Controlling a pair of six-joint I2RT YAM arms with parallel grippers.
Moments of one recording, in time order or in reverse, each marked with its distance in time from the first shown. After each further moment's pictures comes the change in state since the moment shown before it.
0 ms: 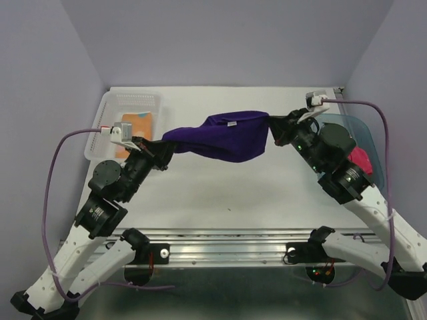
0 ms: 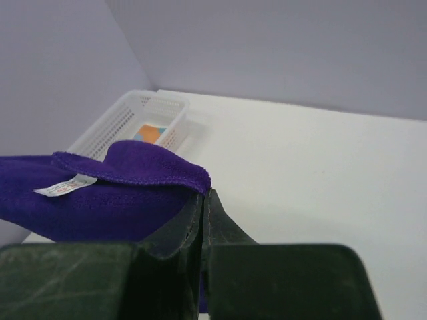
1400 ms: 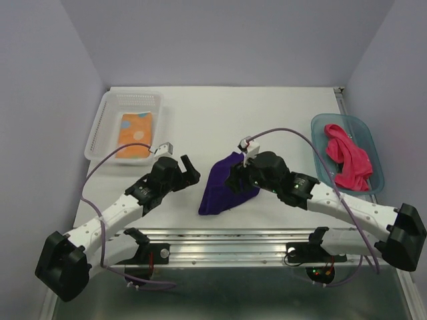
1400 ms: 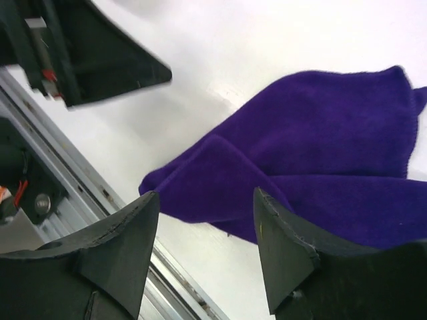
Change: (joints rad) left arm -0.005 0.339 -0.320 -0.023 -0.077 -0.212; right arm 0.272 0.190 -0.307 -0.062 -0.158 0.105
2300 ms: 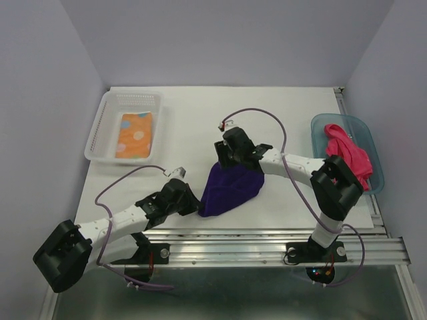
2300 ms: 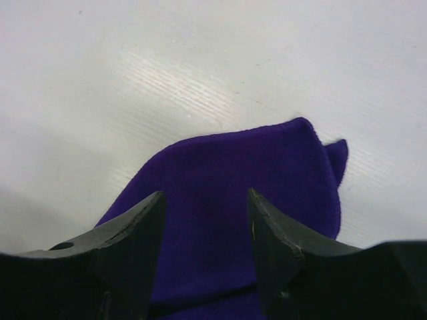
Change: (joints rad) left arm -0.175 0.055 -0.268 0.185 0.172 -0.201; right arm -0.166 0.557 0.349 -0.020 0.220 -0.051
